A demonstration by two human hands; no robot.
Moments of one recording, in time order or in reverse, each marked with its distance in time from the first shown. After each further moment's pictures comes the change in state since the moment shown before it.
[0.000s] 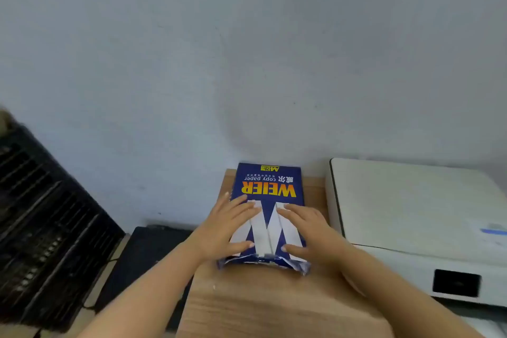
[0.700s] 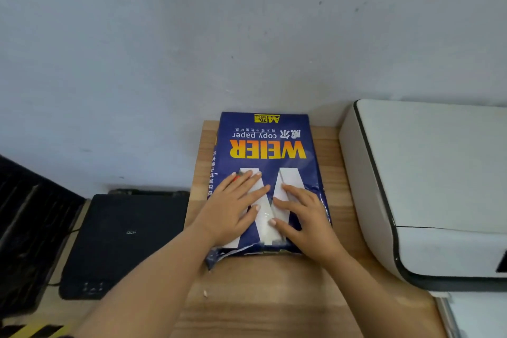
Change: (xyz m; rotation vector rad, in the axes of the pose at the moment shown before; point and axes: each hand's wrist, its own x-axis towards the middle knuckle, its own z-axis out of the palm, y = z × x) left_hand 0.054 -0.066 0.129 -0.080 -0.045 0.050; right_hand 0.060 0.037 0.135 0.378 0.306 0.279
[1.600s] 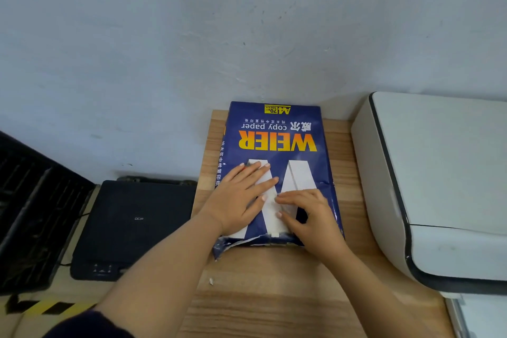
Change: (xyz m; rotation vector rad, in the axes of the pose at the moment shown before) left_hand 0.000 0.002 -0.004 -0.020 -0.059 -0.034; right_hand -0.002 -0.021 0.000 0.061 0.025 0.045
